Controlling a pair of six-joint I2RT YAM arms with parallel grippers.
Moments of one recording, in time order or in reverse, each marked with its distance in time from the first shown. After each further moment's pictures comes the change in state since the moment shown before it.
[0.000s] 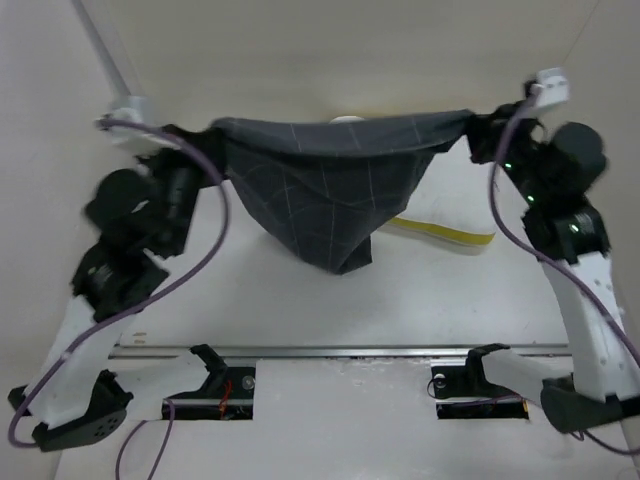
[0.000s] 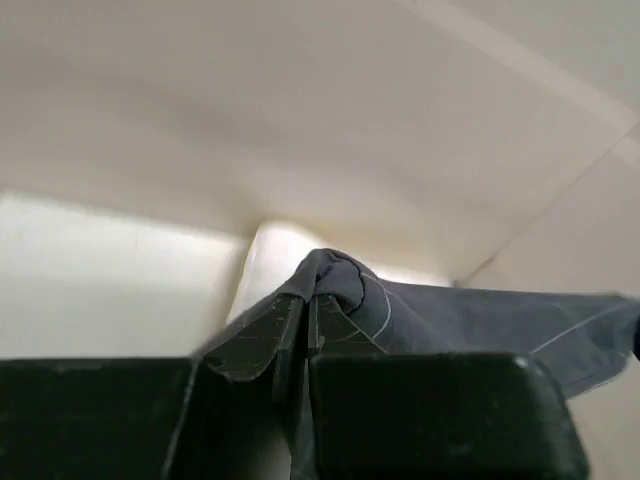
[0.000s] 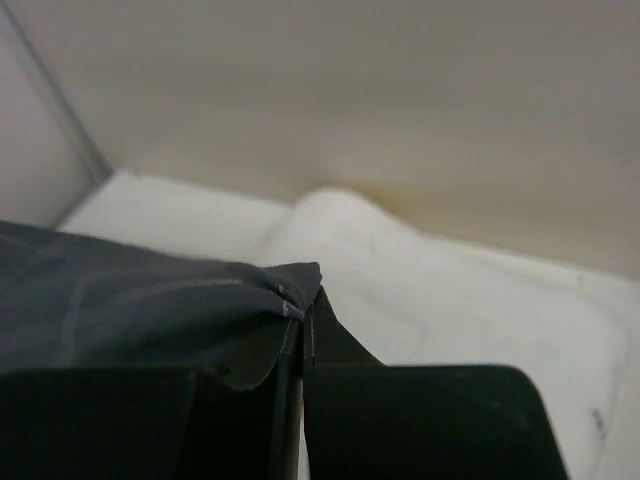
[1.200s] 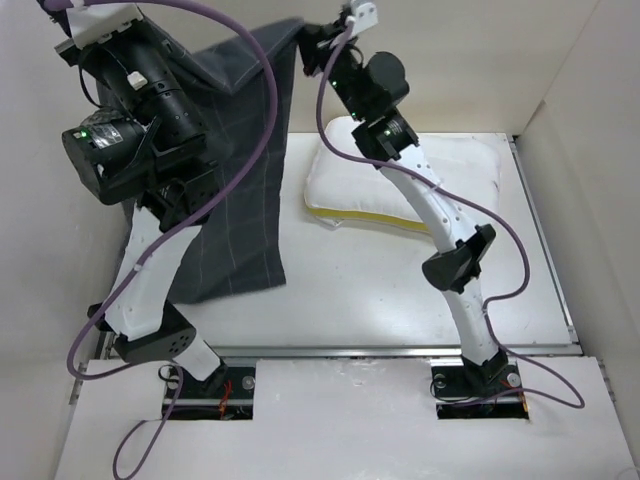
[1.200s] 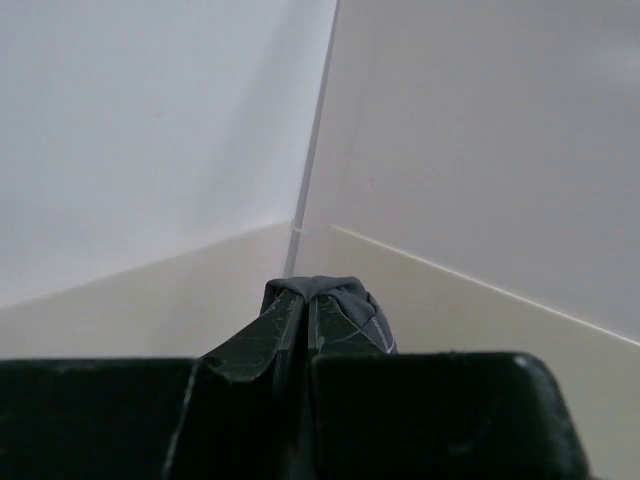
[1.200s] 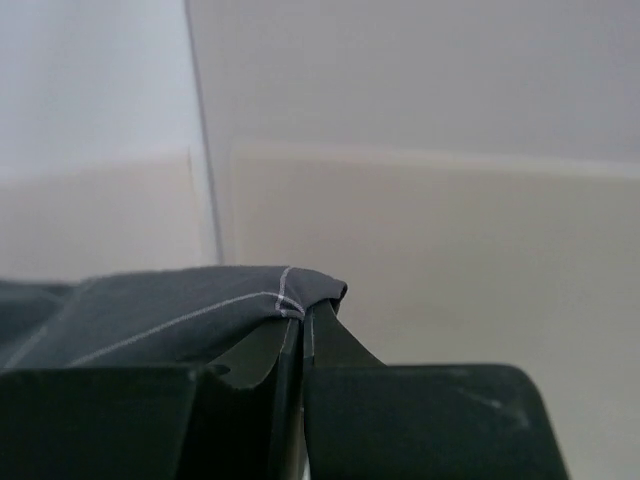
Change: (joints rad) left arm -0.012 0.529 0.818 0.990 -0.450 1.431; right arm 0.457 1.058 1.178 0.363 0.142 -0.061
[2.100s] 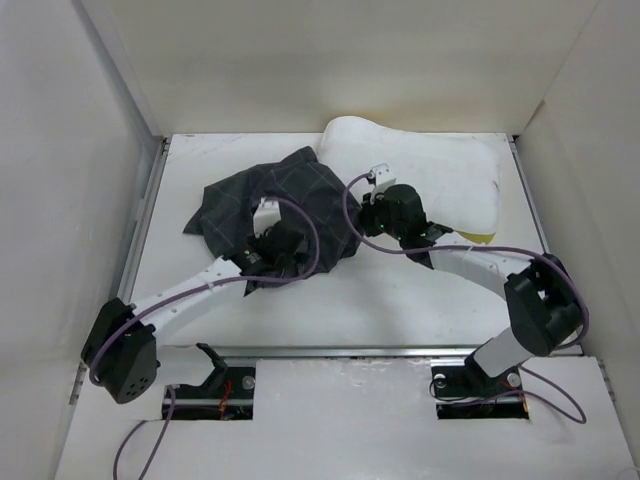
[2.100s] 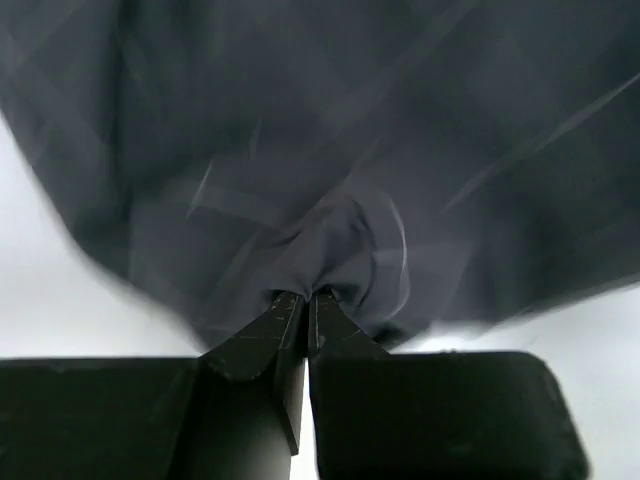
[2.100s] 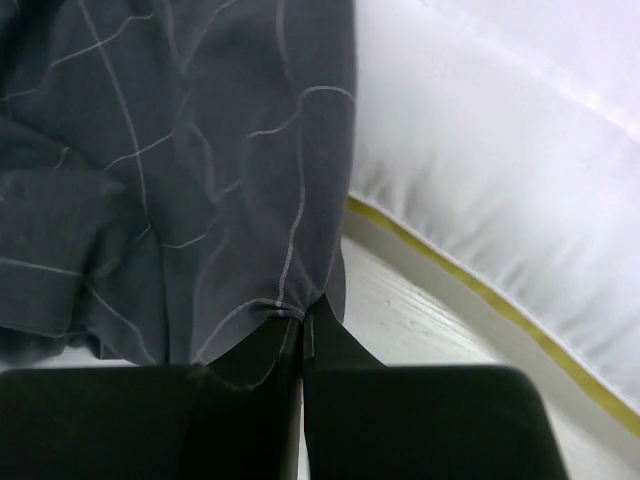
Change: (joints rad) left arm 0.021 -0.328 -1.477 -0.942 0.369 -1.668; right arm -0.079 -0.678 -1.720 0.147 0.015 0.113
